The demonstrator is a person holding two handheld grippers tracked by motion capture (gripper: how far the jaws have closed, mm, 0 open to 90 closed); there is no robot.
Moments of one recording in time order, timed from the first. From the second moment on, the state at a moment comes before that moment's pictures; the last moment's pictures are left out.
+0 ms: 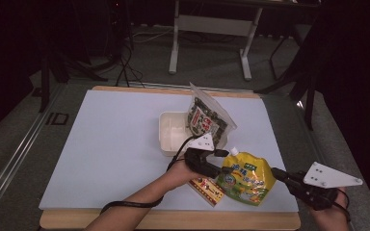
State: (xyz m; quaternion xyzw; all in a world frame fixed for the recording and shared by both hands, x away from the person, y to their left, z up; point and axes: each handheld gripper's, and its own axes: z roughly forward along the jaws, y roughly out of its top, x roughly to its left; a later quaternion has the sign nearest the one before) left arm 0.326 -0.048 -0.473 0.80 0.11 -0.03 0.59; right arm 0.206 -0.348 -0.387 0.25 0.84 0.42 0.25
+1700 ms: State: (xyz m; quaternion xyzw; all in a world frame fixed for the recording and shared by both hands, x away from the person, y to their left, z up) left arm 0.329 -0.047 -0.459 0.79 0.04 -0.06 0.61; right arm 0.231 -0.348 -0.392 0.28 0.84 0.43 0.16
